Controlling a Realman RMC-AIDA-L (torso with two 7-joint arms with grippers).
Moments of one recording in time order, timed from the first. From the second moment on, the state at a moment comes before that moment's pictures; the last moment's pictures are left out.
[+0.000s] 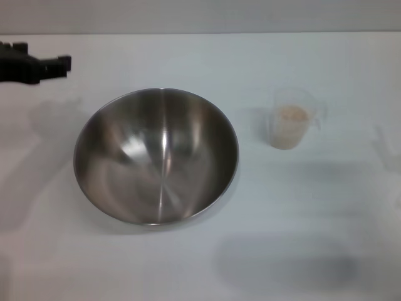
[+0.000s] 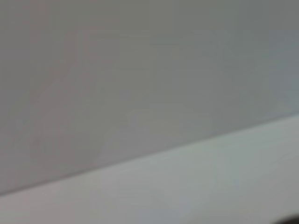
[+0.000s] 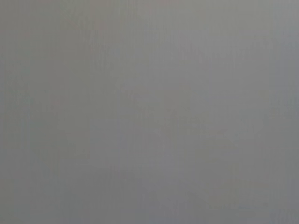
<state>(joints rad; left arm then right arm) -0.13 -2.06 -1.82 -1.81 2.36 -1.14 0.55 0.19 2.09 0.45 0.22 -1.96 -1.73 0.03</state>
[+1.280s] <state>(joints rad) -0.10 -2.06 -1.66 -1.64 2.37 -1.07 0.65 0.17 2.09 0.43 0.22 -1.96 -1.72 0.03</state>
